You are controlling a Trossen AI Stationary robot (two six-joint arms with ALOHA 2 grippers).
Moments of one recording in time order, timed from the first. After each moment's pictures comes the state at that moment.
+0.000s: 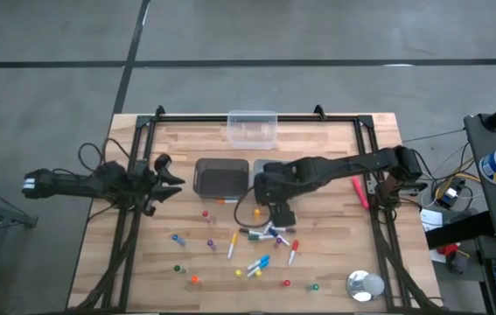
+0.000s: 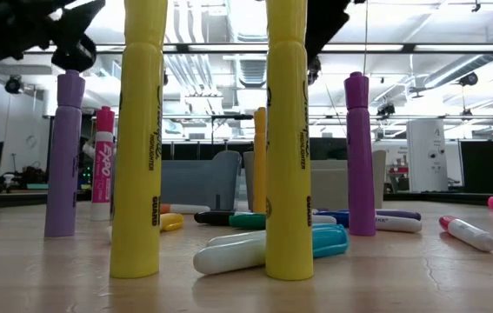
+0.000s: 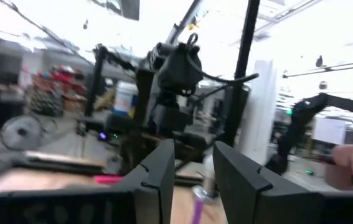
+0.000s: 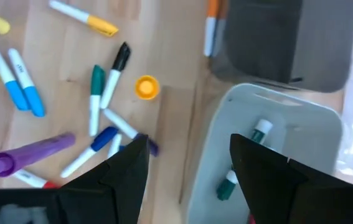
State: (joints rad) left arm -0.02 0.31 0.09 0.50 0.10 -0.22; right arm 0.12 1.80 1.66 -1.04 0.08 -0.04
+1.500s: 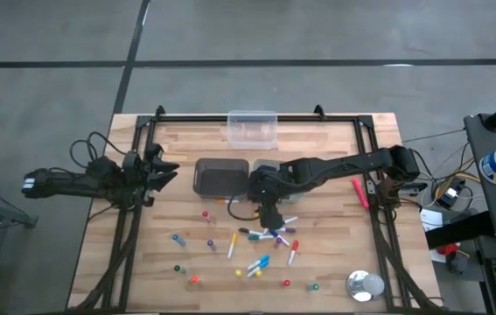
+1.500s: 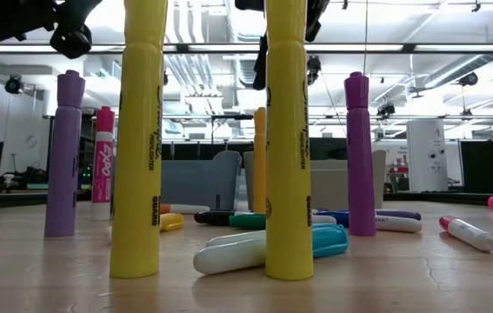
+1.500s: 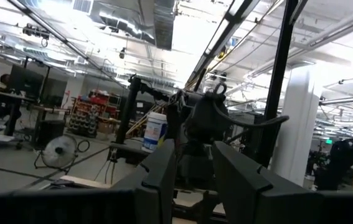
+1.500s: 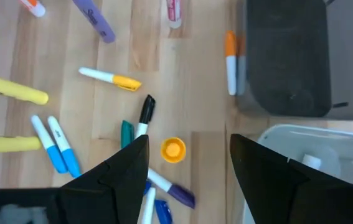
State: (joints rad) left arm -0.02 0.31 0.18 0.50 -0.05 -0.22; right arm 0.11 1.82 1.60 -0.81 -0.03 0.12
